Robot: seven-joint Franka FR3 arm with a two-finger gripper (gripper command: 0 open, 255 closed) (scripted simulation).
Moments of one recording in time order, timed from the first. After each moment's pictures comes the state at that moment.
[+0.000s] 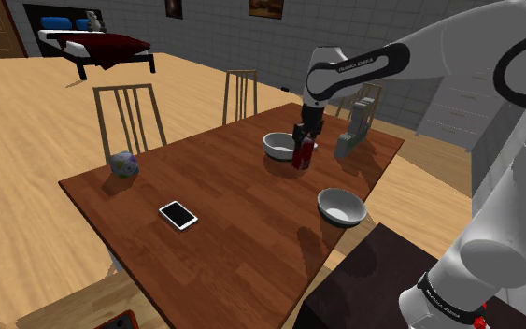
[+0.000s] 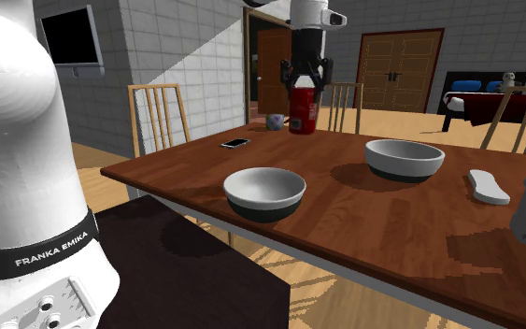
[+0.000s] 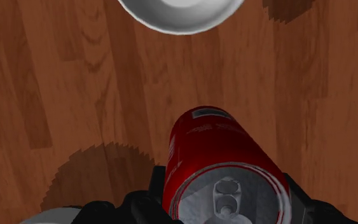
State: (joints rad) arm -0.06 0.08 -0.04 -1.99 0.00 2.07 -0.10
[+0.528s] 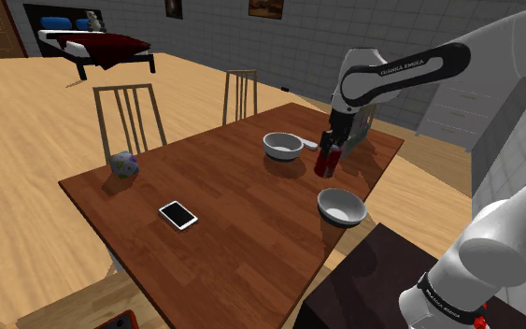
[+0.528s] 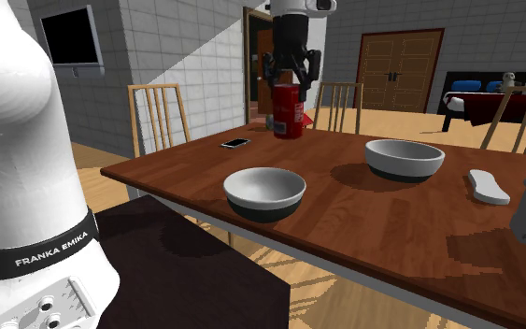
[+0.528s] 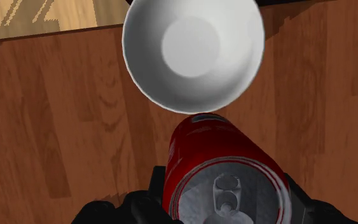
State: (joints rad) arm -0.09 -0.23 -0.07 -2.31 -0.02 2.09 -0.15
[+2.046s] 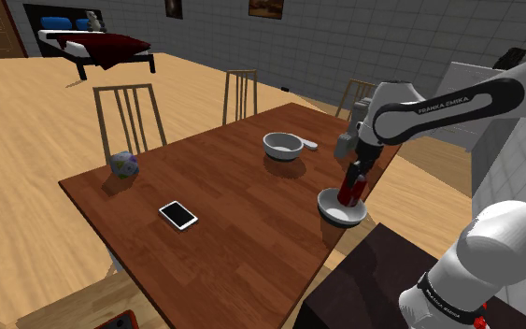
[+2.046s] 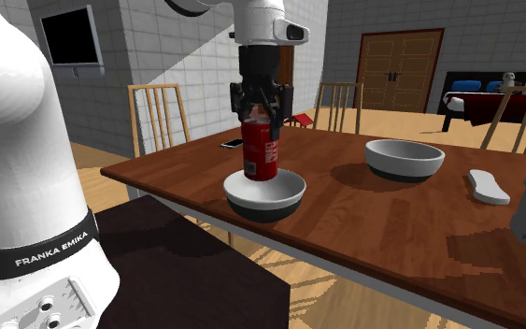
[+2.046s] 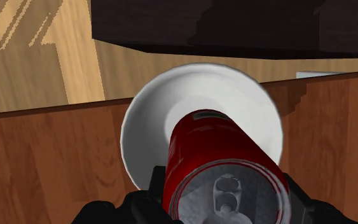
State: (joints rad) arm -0.14 -0.50 -0.12 -2.73 -0.07 2.23 -0.20
